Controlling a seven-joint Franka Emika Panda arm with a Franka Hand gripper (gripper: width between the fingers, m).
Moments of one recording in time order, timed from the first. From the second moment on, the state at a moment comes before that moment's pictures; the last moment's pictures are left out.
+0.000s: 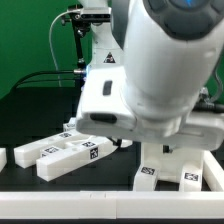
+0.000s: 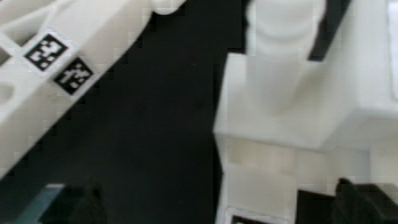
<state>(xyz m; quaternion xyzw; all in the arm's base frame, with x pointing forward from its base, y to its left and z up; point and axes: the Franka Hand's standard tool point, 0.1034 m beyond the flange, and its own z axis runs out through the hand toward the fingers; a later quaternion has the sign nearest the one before) 0.623 0.020 0.073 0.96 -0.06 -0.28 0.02</state>
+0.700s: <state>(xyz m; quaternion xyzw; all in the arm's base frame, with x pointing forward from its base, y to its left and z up) 0.630 0.001 0.102 1.00 -0.08 -0.04 0.00</state>
